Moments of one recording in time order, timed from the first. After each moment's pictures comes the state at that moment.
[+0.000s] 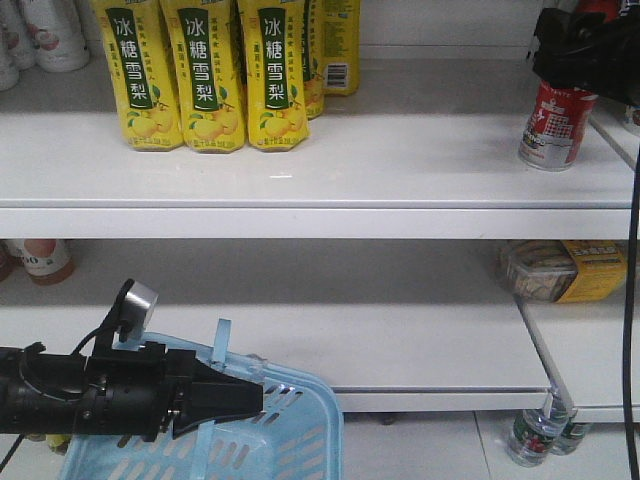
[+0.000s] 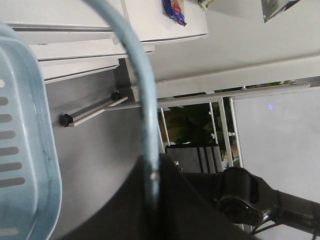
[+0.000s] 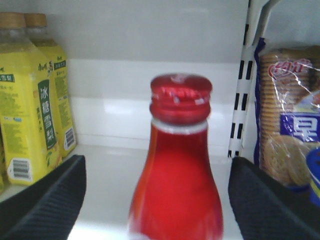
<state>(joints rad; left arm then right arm) -0.18 1.54 -0.54 -1.68 1.07 1.08 0.13 1.27 -1.08 0.05 -0.10 -0.05</state>
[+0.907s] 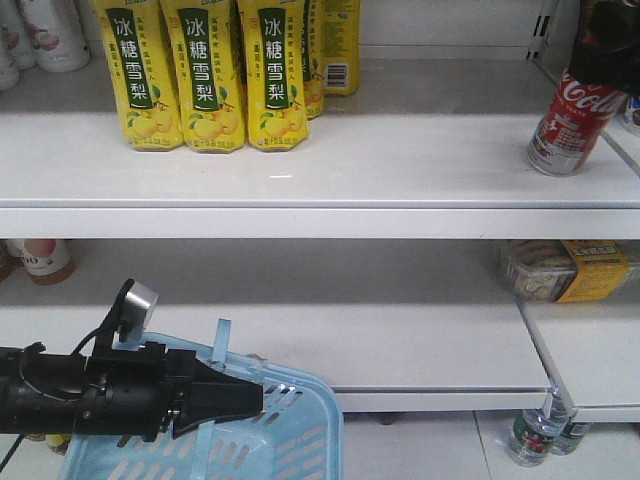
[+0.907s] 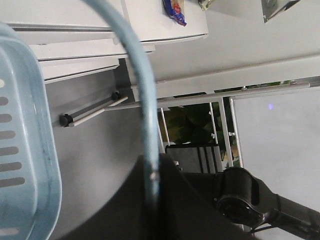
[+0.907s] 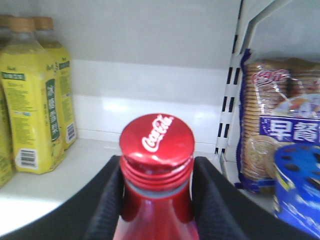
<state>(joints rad) -0.18 1.54 -0.54 -1.68 1.07 1.08 0.12 1.10 -1.01 0.05 -0.01 -0.09</state>
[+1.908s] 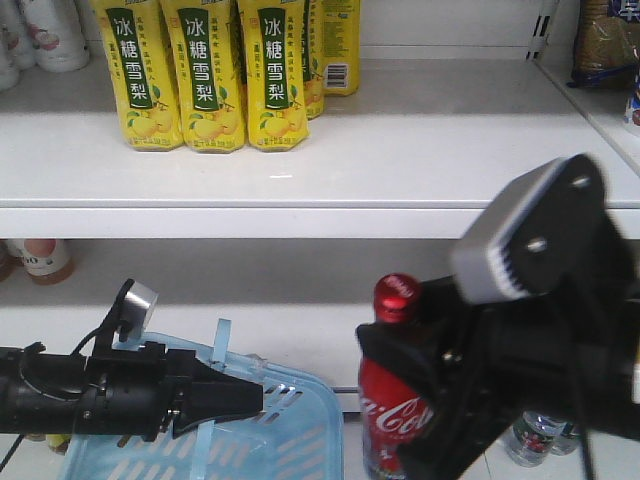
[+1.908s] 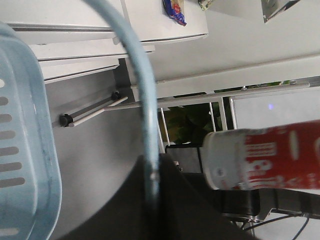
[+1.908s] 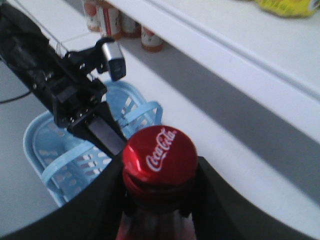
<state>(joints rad) -0.18 1.54 -0.54 -1.68 1.07 1.08 0.84 0.97 -0.86 0.08 0.50 -0.09</state>
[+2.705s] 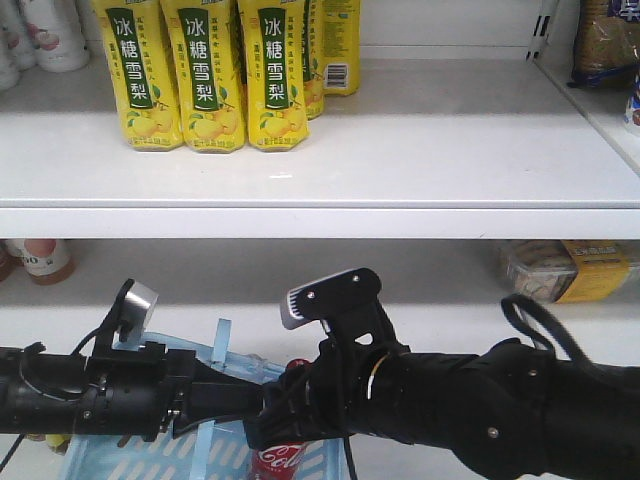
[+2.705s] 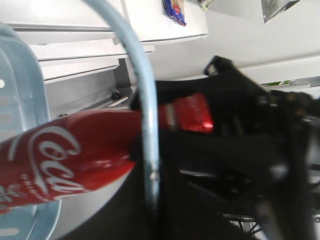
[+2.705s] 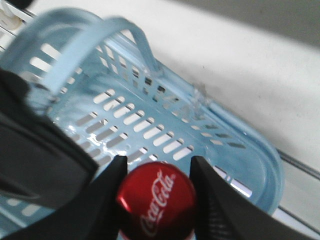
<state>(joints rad) -0.18 1.54 -0.54 -1.68 1.07 1.08 0.85 1.51 -0.79 0.39 0.11 -0.04</state>
